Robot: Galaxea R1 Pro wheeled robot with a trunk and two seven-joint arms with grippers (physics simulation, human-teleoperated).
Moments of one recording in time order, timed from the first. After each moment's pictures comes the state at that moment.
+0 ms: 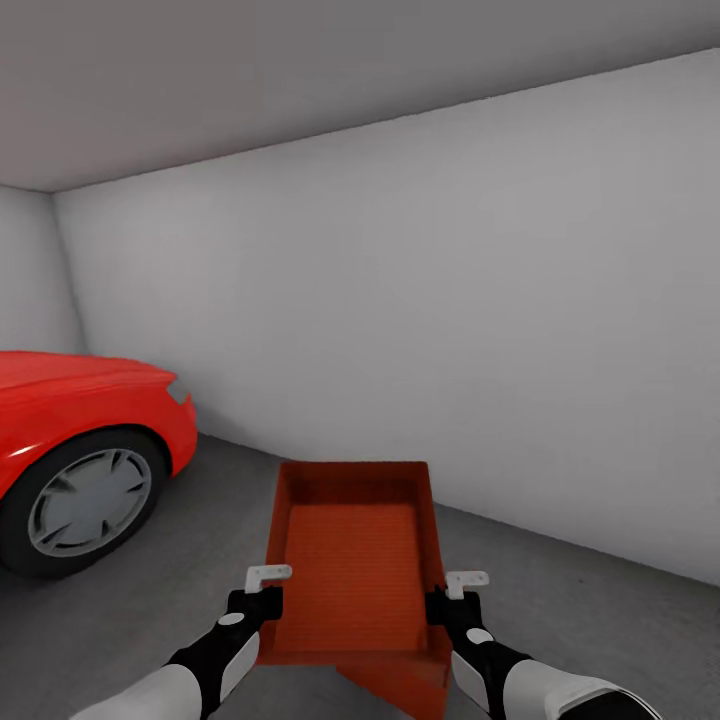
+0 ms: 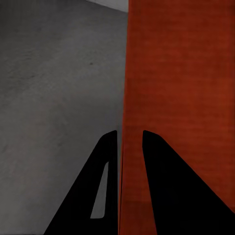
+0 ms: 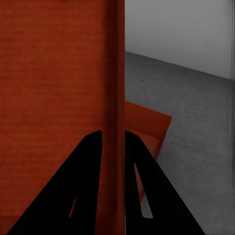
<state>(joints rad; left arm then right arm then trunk) -0.63 -0.07 -0.17 -0.20 0.19 -0.09 0.15 -0.70 0.11 0.23 0.02 -0.19 -0.34 -0.12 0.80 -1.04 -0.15</state>
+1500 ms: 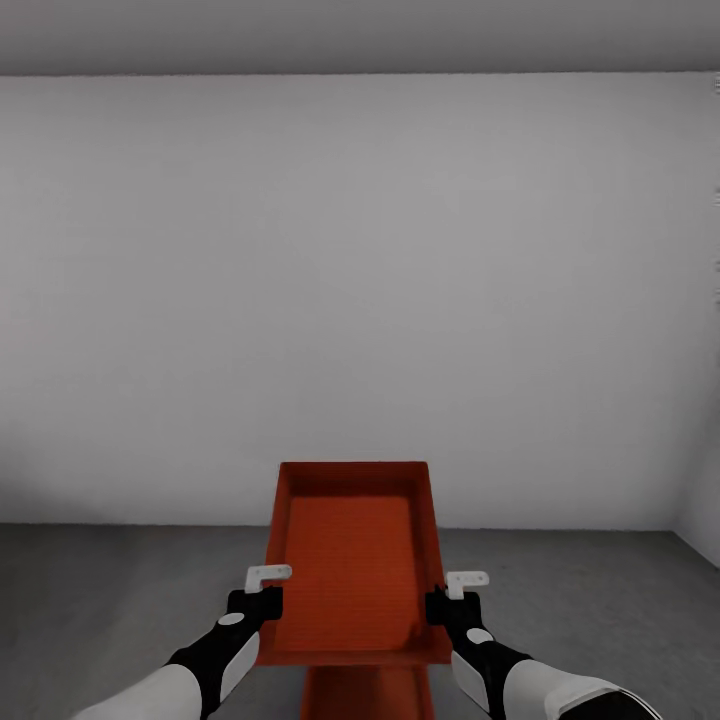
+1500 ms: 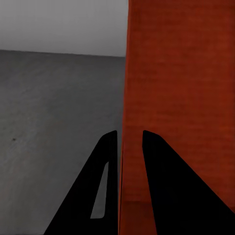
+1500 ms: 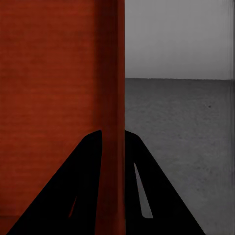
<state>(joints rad) -0.63 -0.07 -0.17 -0.20 0.19 -0.09 0.15 -0.70 0.11 0.23 0.02 -0.19 -0.34 -0.12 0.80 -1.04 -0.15</state>
